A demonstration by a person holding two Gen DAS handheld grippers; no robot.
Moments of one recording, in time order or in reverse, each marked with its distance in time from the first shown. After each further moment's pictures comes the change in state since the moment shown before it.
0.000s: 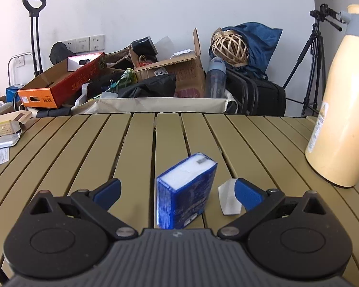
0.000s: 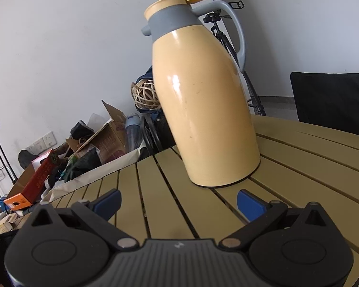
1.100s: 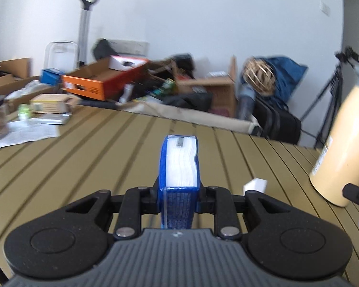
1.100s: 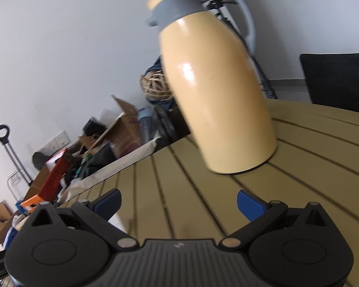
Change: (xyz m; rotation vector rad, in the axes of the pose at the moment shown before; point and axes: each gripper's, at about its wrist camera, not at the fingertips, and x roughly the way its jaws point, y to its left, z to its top) left arm -0.093 0.067 -0.024 -0.209 -0.085 0.076; right arm 0.003 0.013 -0.003 0.056 0.066 0.091
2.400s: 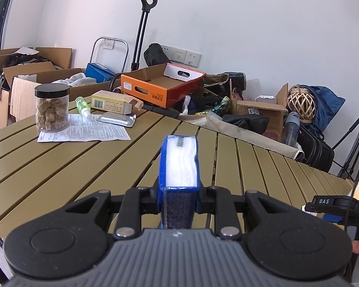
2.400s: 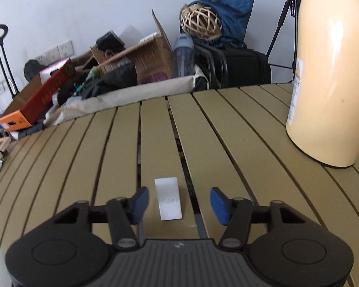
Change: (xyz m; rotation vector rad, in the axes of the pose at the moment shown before) left arm -0.021 0.116 0.011 -0.128 -0.032 0.101; right arm 0.127 0.130 -0.029 -0.303 0.307 -0.119
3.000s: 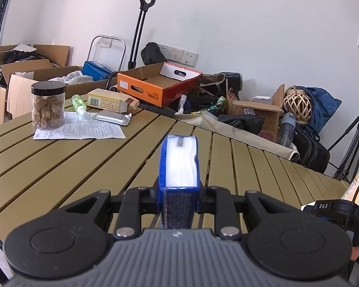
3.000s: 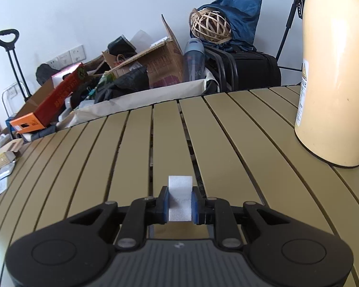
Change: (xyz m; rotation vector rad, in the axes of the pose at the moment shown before) left arm -0.001 -0.005 0.000 -0.006 0.004 -0.023; right arm -0.014 -0.005 -0.007 0.002 -0.031 0.082
